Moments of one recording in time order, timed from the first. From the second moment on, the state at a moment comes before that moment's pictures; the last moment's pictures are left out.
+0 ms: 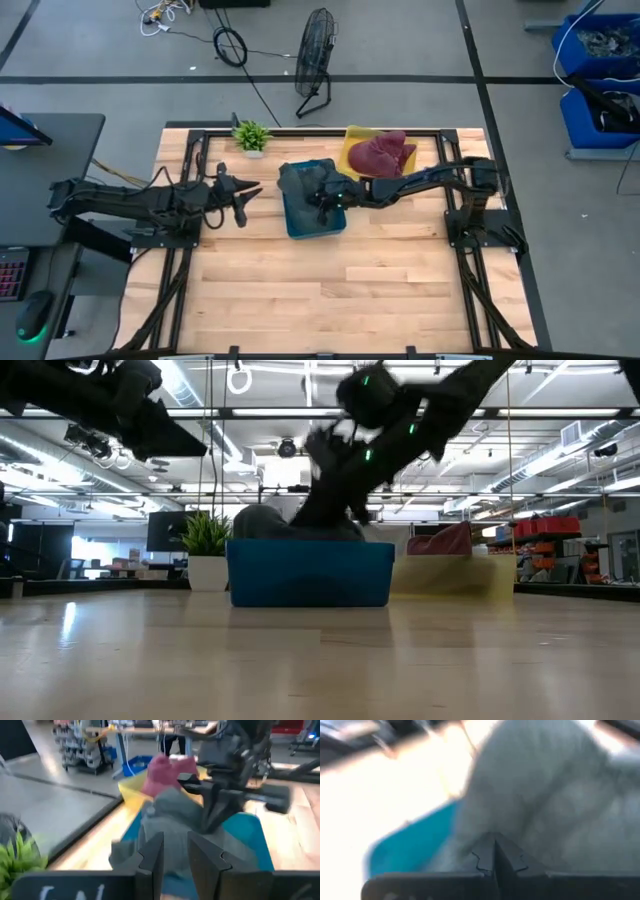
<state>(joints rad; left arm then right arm) -0.03 0.61 0.34 0.03 -0.49 -0.08 -0.10 1.87 1.08 0.21 0.10 0.28</state>
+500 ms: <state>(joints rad) -0.03 0.47 0.49 0.01 -0.50 0.09 0.02 1.19 1.08 -0.18 0.16 0.02</state>
